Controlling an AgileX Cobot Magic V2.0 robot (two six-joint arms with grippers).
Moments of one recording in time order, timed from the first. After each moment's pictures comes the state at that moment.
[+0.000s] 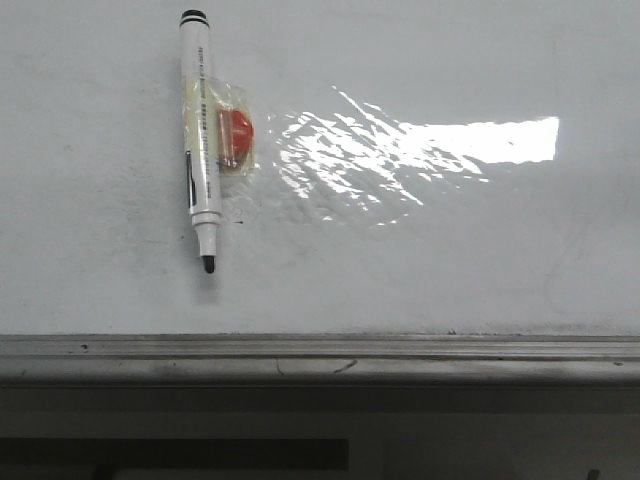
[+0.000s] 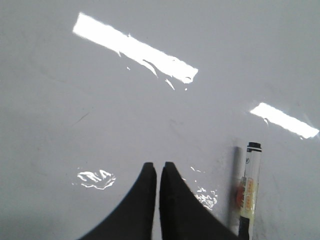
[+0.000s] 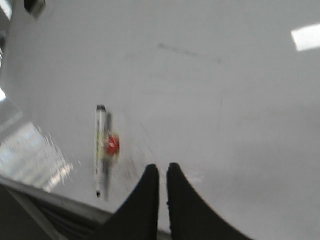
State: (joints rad) left arm -0.10 0.29 -0.36 -0.73 0.42 0.17; right arm 0.27 0.09 -0.35 0.43 0.45 -0.10
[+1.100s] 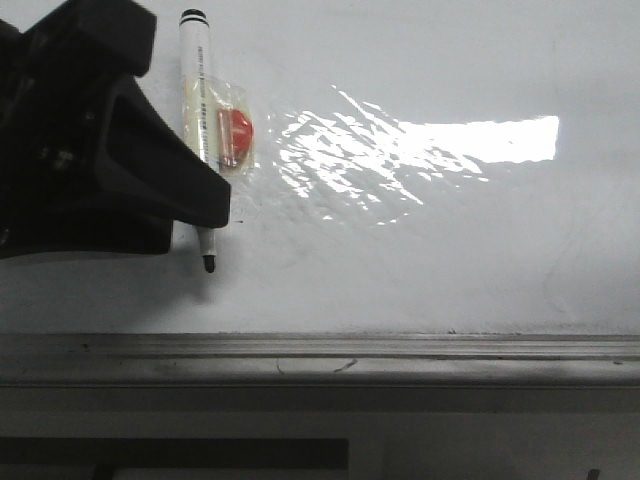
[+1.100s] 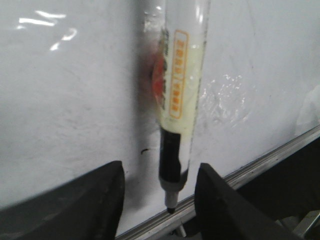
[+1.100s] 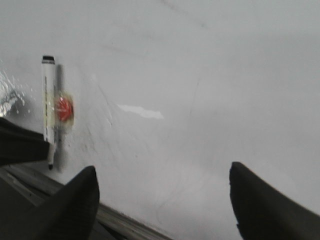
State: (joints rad) left arm -0.79 1.15 -0.56 -1.17 0.14 0.56; right arm 0.27 0.43 -0.54 0.31 0.51 -0.11
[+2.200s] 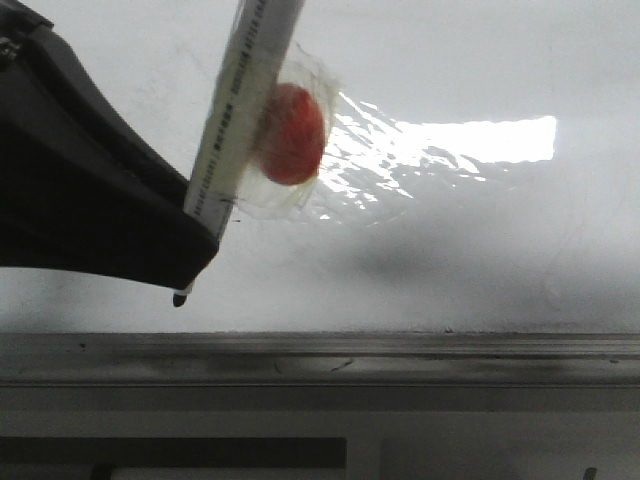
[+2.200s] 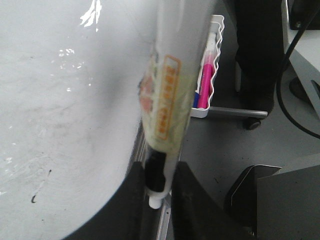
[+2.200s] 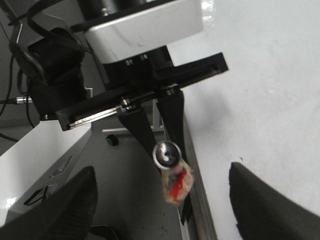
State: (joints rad) left arm -0.79 1.07 -0.64 -0.88 0.51 1.34; right arm 0.41 0.97 -0.81 1.08 0.86 -1.45
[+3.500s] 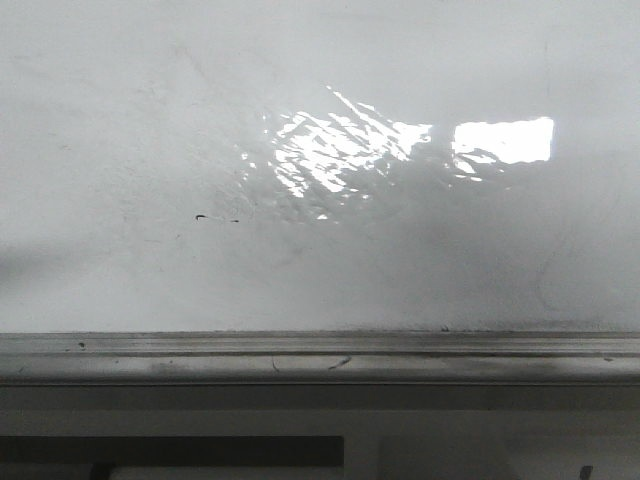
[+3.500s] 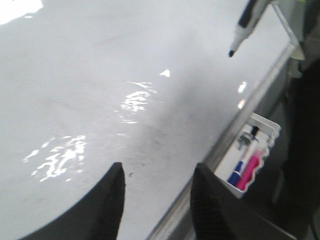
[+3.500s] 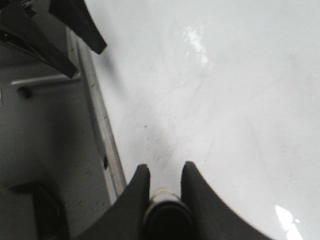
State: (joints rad) left arm -0.60 0.66 -0.55 -0.84 0.45 0.91; right arm 0.72 0.99 -1.24 0.12 0.91 -0.52
